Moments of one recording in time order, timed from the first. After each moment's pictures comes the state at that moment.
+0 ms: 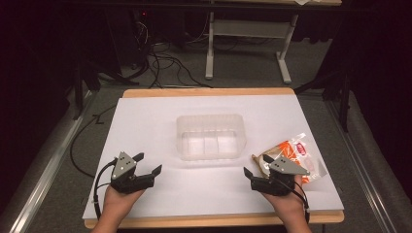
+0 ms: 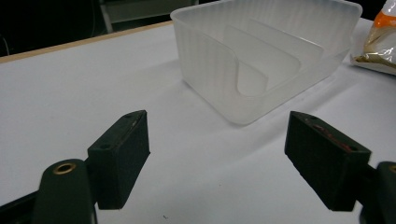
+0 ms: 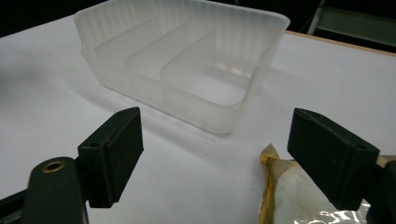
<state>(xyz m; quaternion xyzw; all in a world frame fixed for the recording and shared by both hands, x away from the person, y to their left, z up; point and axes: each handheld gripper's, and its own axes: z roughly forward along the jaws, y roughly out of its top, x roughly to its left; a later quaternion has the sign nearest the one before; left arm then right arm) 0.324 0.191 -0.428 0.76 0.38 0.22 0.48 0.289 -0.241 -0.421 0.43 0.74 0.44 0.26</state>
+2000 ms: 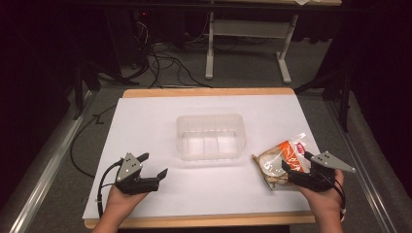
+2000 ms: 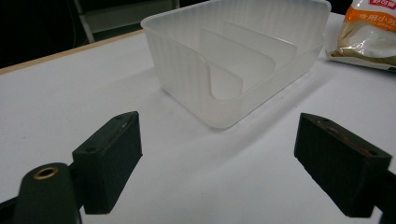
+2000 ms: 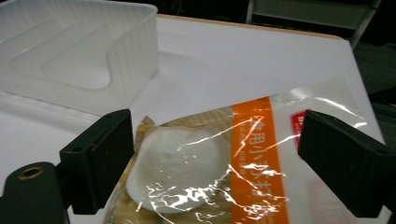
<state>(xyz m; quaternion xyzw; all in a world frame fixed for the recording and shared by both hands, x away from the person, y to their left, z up) 0.324 0.180 -0.430 0.77 0.34 0.22 0.49 0.286 -0.341 -0.411 0.52 0.68 0.41 0.31</state>
